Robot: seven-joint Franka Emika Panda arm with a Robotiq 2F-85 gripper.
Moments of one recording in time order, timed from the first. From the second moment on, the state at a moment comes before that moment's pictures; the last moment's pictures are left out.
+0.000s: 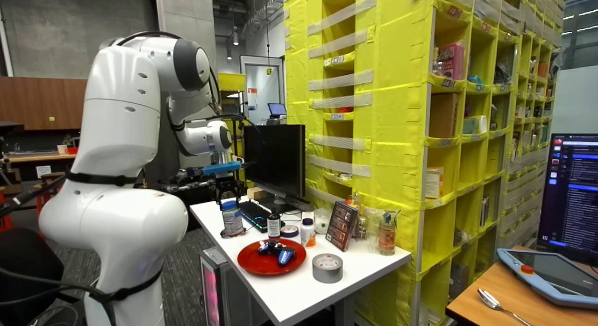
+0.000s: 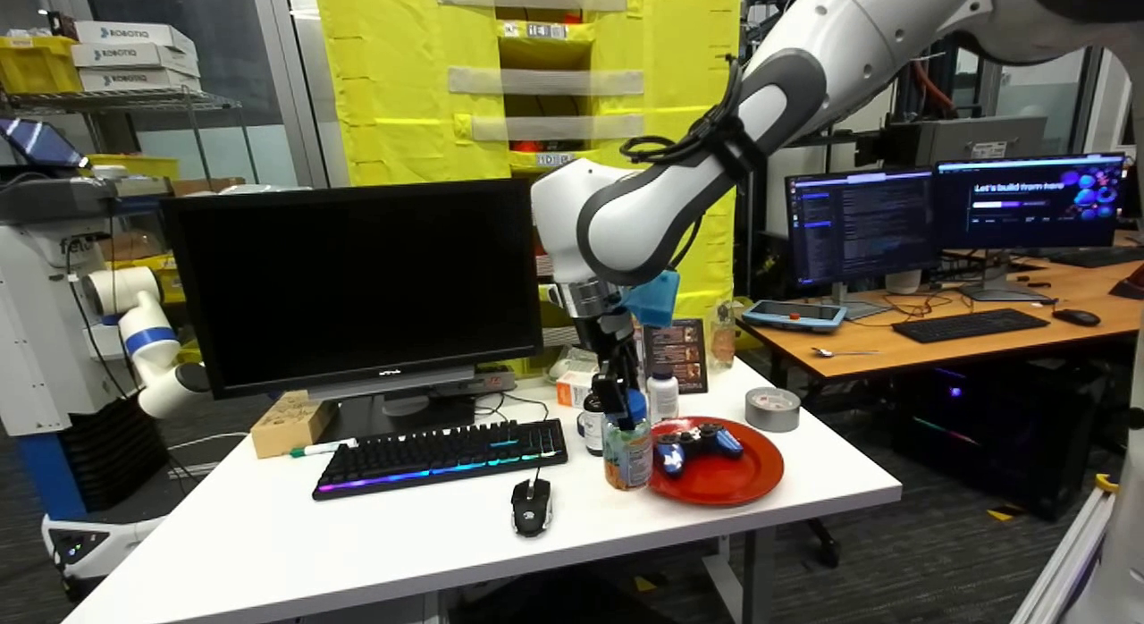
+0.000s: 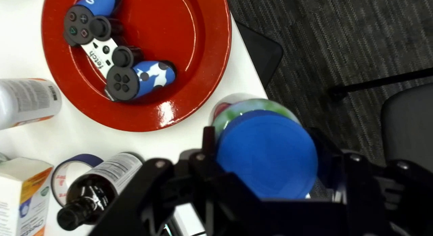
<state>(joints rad) 0.26 0.22 0.26 -2.01 -0.22 2.05 -0.03</state>
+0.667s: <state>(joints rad) 0.27 0.40 0.24 -1.87 -0.21 2.02 -0.03</state>
